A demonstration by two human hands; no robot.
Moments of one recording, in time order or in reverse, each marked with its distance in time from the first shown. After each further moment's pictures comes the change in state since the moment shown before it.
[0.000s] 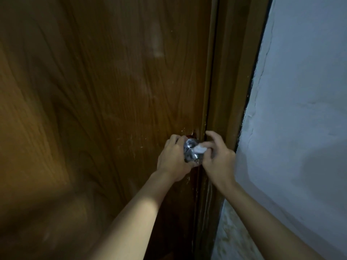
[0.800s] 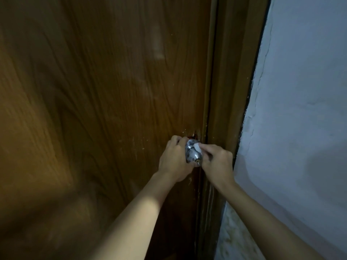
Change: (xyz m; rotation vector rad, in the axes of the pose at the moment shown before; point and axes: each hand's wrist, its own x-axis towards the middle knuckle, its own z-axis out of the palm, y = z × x) left_hand 0.002 -0.001 0.002 0.036 0.005 -0.027; right_hand 0.000 -0.002 0.001 -0.116 -0.099 0.041
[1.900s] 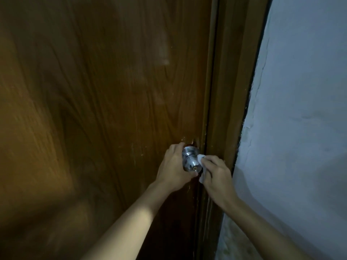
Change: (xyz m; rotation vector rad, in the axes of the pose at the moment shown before) left_hand -0.006 0.009 -0.004 -0.128 -0.037 -0.083; right_hand -0.009 0.019 -0.006 -0.066 -0.183 -0.101
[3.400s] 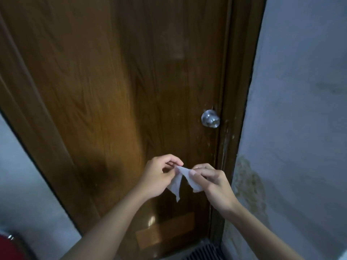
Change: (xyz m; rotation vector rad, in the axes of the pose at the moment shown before) left_hand -0.256 -0.012 -0.108 -0.289 -0.060 -0.014; right_hand -0.197 -0.168 -0.032 0.870 -0.275 0.236
